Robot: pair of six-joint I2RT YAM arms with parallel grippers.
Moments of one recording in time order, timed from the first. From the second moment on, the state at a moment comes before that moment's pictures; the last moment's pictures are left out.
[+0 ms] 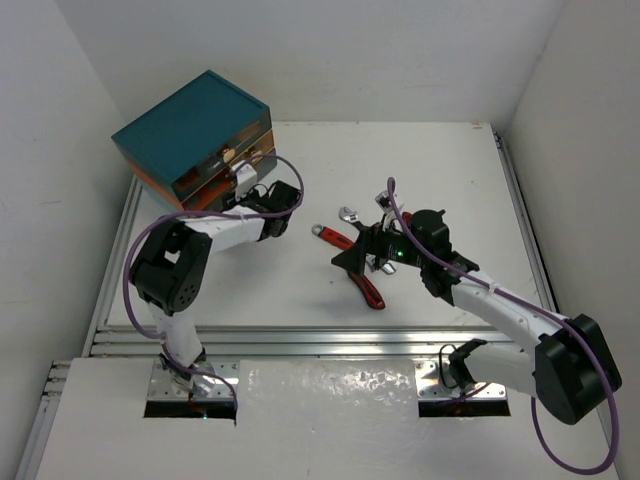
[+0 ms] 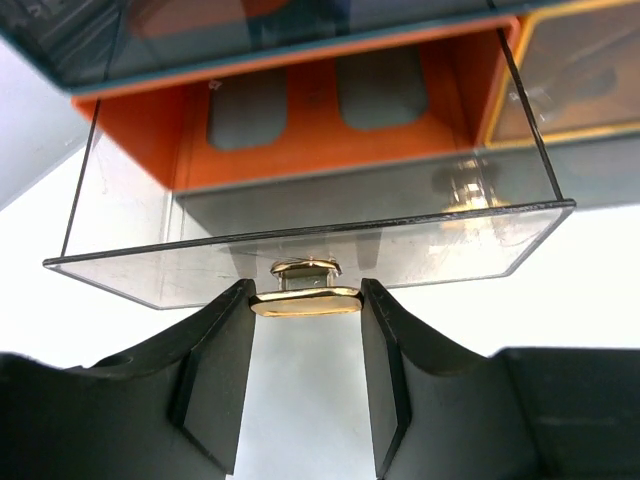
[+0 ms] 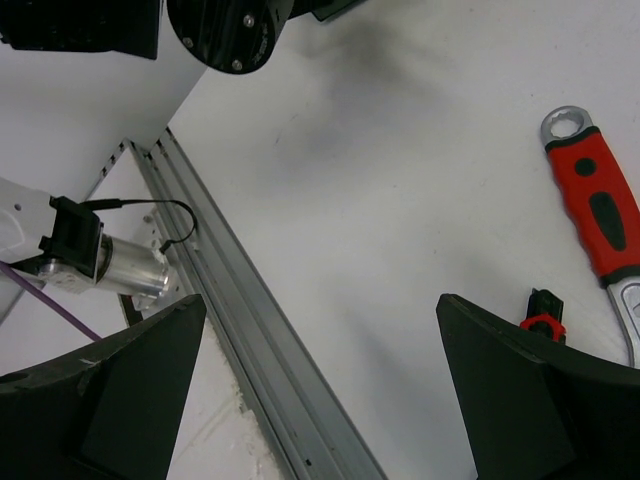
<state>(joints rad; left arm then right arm) -0.47 1.82 1.13 -0.28 -1.24 -0.79 0.51 1.15 0.55 0.28 -0.56 0.44</state>
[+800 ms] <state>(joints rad) -0.65 1.75 1.12 -0.42 -1.14 -1.01 0.51 1.21 0.69 -0.03 -0.37 0.28</state>
